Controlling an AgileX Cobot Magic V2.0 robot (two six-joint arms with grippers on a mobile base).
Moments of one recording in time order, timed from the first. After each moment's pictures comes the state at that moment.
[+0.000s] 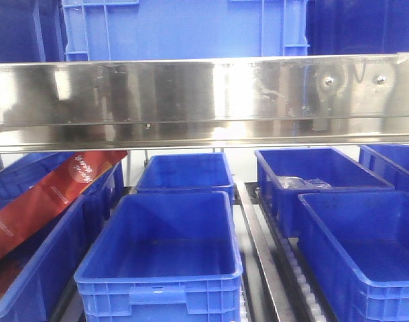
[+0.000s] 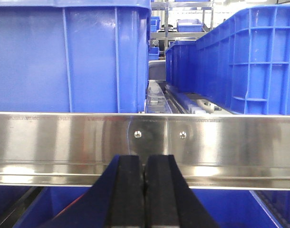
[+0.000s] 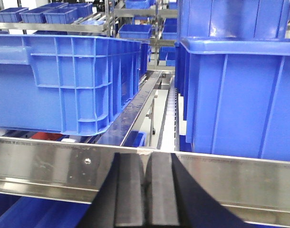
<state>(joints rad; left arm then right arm) 0.09 0.01 0.00 -0.07 0.00 0.10 0.17 0.27 -0.35 0.10 0.20 -0.05</state>
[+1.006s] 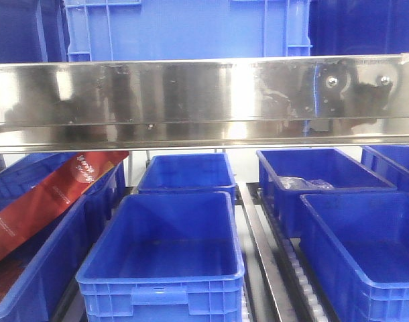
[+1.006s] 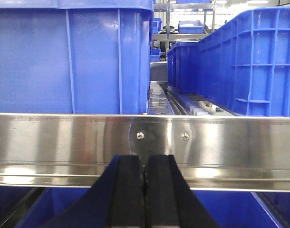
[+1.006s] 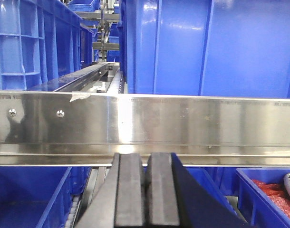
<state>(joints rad) 0.09 0.00 0.00 -0.07 0.00 0.10 -0.02 0.00 0.00 0.06 0.07 -0.05</state>
